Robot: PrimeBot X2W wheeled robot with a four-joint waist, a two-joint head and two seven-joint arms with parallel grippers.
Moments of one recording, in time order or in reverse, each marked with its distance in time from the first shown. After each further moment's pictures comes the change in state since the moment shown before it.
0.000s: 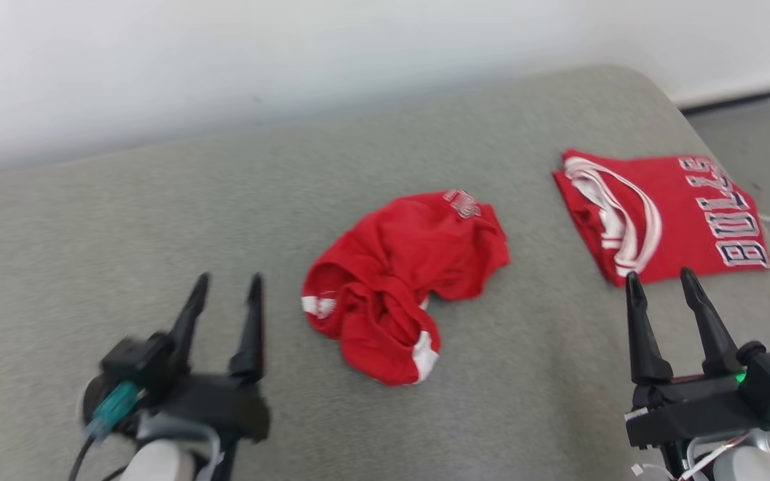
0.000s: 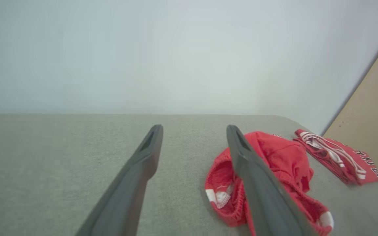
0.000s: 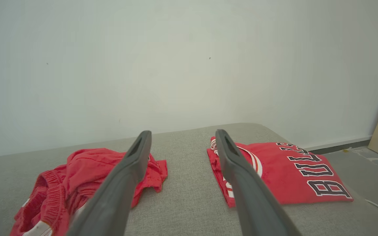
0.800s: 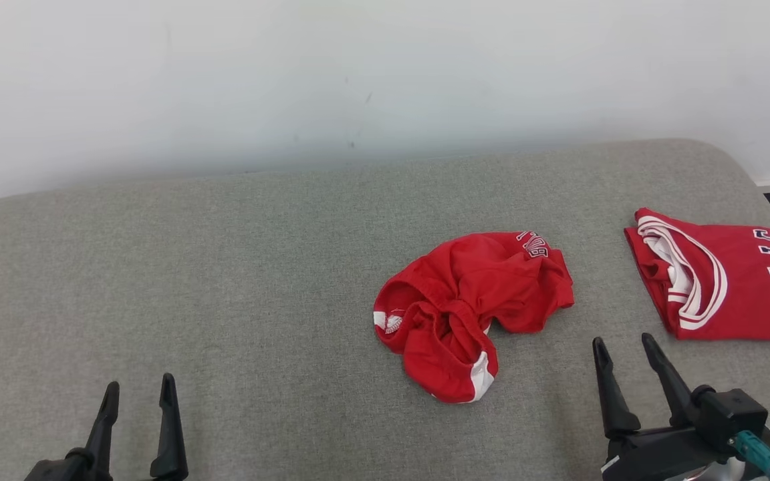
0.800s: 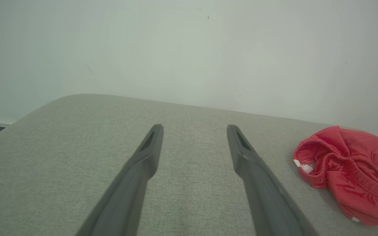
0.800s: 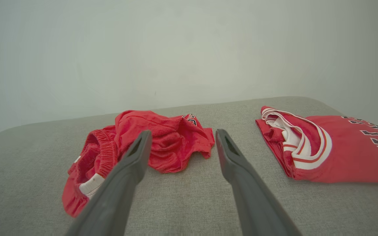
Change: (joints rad) left arm 0.325 -0.074 0.331 -0.142 0.183 -0.093 -0.005; right arm 0.034 -0.007 0.070 0.201 0.026 0.000 -0.028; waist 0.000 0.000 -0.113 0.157
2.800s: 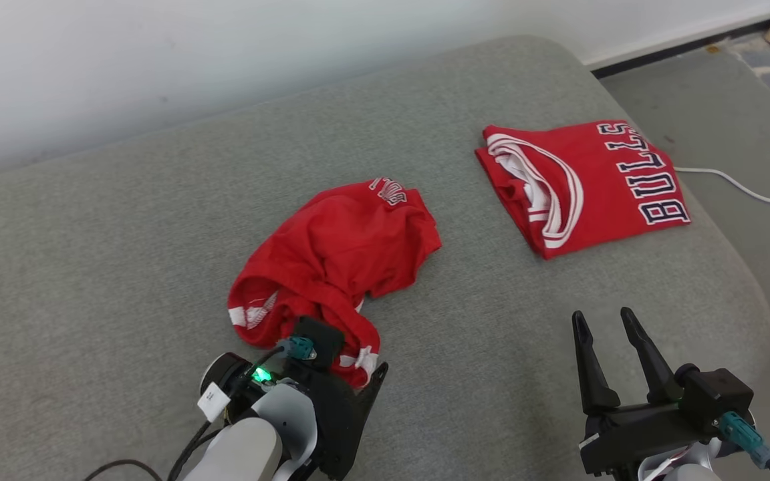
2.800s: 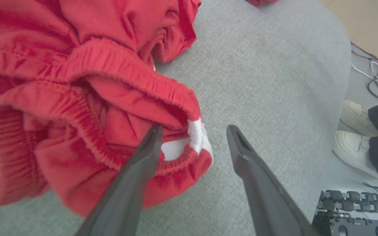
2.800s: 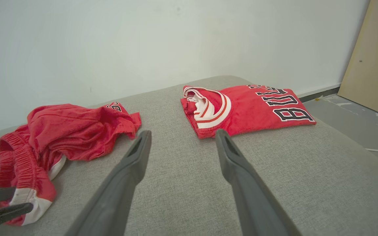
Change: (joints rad) left arm -0.506 0.055 -0.659 0.374 -0.144 -0.054 0.478; right arm -0.052 0.050 0.018 -0.014 0.010 0.000 -0.007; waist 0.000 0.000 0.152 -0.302
